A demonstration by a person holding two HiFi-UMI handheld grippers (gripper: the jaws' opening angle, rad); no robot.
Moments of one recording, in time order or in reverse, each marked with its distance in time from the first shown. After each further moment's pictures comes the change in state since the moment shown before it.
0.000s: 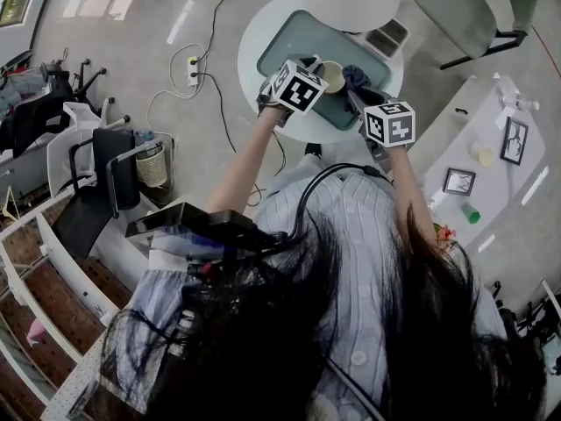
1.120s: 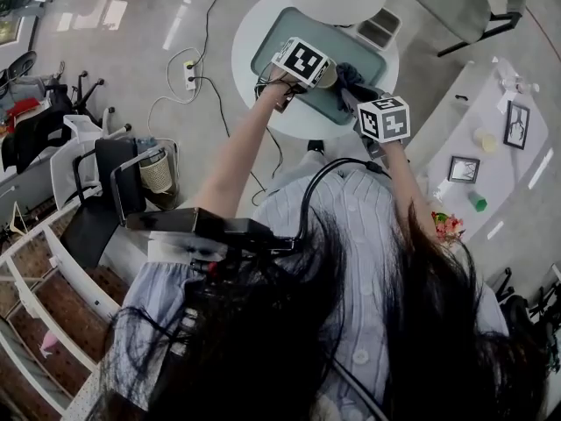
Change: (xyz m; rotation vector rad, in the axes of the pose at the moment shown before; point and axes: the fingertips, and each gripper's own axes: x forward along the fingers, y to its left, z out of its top) left arm 0.033 0.005 -0.017 -0.044 0.251 -0.111; right arm 0.002 0.011 -0.010 0.041 0.007 -0.004
